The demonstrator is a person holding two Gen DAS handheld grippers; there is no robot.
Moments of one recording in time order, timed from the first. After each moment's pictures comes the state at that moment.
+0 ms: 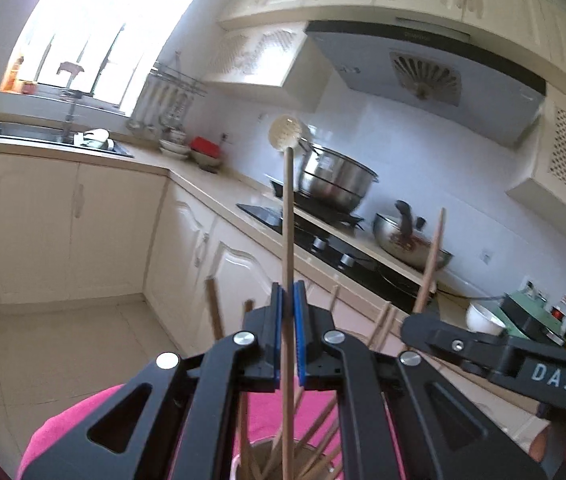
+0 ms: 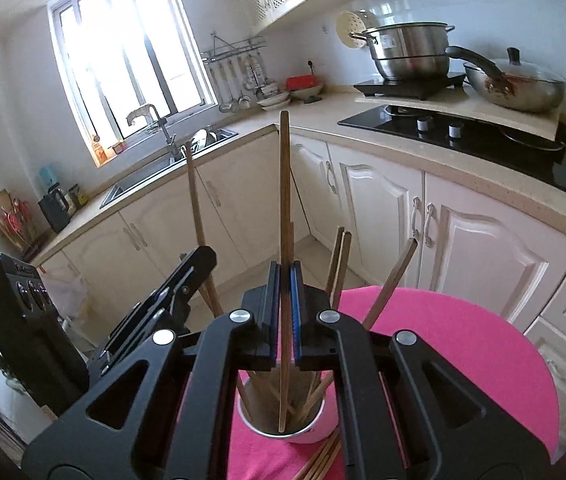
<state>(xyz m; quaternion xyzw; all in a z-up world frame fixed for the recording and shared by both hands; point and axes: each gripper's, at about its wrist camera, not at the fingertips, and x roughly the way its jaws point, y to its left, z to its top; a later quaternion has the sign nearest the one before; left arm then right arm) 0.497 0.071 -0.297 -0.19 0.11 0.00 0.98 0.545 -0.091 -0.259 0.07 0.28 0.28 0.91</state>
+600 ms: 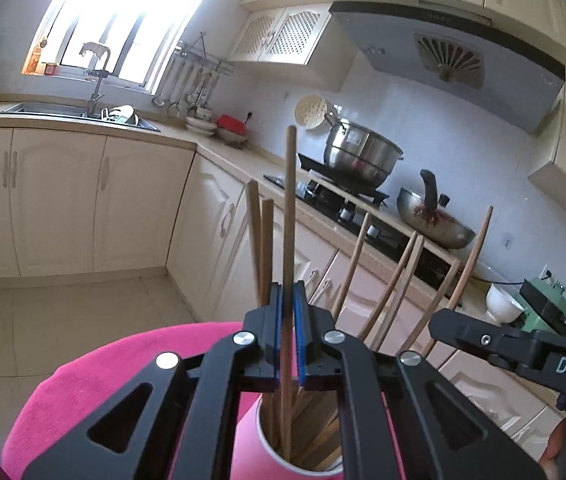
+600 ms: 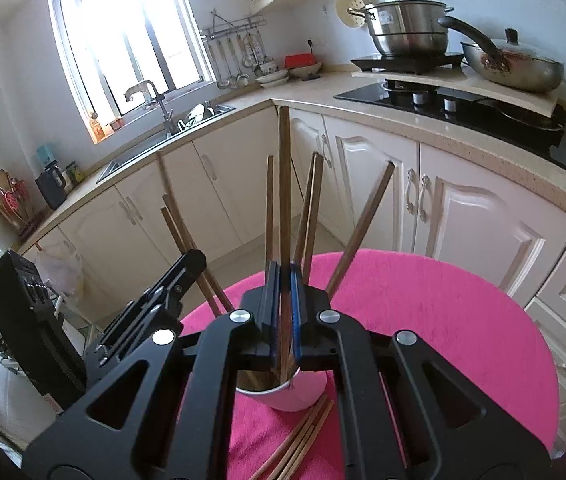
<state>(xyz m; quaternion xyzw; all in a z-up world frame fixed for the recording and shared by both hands) 0.473 0.070 -0.334 -0.19 0.16 0.03 0.97 0.531 -0.099 -0.292 0.05 0.31 0.28 0.91</state>
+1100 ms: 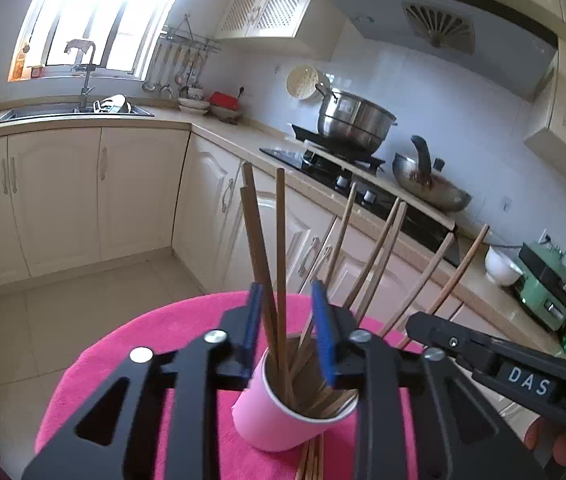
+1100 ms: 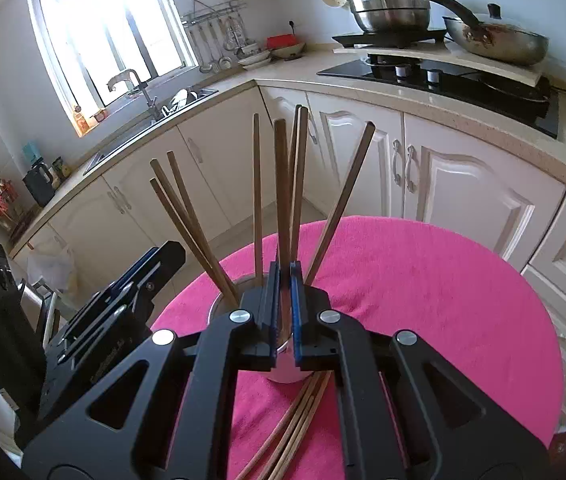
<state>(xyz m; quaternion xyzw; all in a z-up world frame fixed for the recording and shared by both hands) 0.454 0.064 -0.322 -0.15 0.22 0.02 0.96 0.518 -0.101 -0.307 0.06 0.35 0.25 0.90</state>
